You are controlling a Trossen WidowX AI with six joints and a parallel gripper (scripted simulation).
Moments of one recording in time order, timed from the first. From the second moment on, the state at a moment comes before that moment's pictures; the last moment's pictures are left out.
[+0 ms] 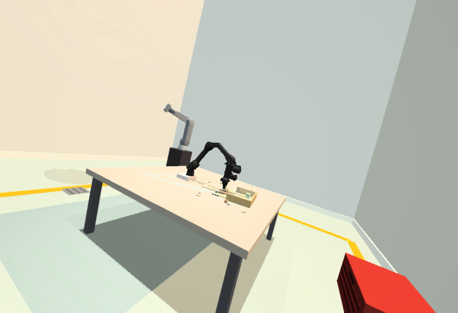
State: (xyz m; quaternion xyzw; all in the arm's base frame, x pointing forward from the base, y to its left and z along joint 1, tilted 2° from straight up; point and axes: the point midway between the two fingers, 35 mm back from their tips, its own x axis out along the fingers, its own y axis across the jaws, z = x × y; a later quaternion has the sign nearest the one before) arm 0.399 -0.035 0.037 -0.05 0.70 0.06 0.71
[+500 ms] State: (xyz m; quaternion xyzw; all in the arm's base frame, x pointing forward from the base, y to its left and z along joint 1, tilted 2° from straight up) arm 0.361 -0.031 0.053 -0.05 0.70 0.06 0.71
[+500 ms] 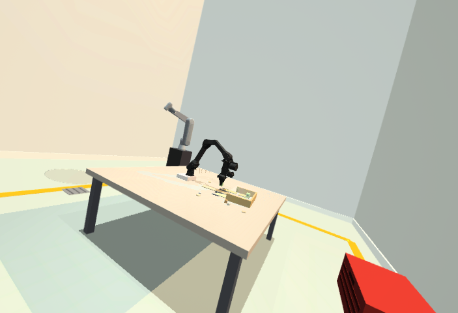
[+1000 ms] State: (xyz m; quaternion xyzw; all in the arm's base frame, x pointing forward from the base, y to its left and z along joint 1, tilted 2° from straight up) arm 0.311 -0.026 0.053 -0.05 0.71 0.06 0.70
